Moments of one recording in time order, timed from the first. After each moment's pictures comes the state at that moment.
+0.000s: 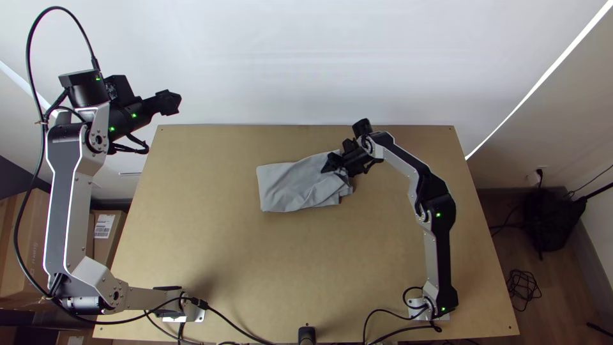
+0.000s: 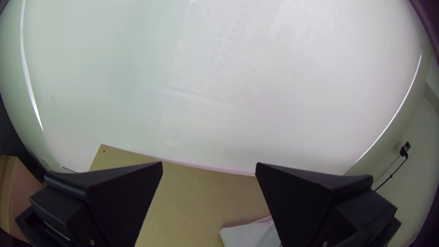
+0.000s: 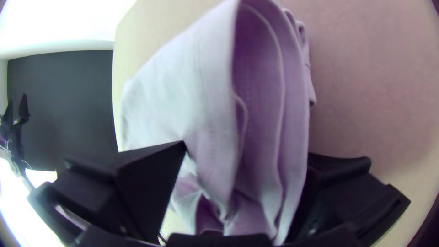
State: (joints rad) left arm 0.11 1.49 1.86 -0.80 0.20 -0.23; right arm 0.36 2.31 1.85 -0.76 -0.72 0.36
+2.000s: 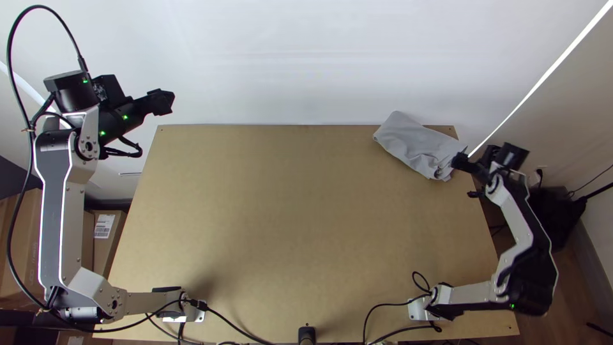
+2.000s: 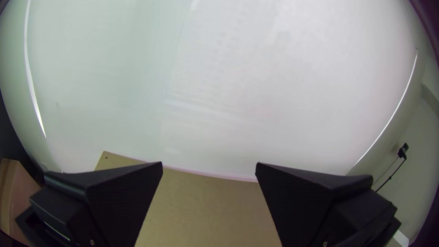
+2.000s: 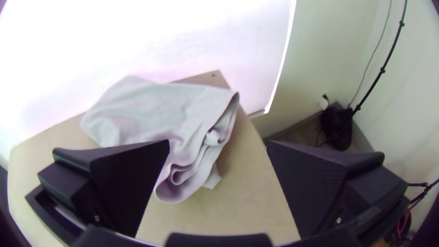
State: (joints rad) left arm 0.12 1.43 1.85 -0.80 0.20 -0.23; right arm -0.39 1.47 1.05 -0.16 -0.07 -0.01
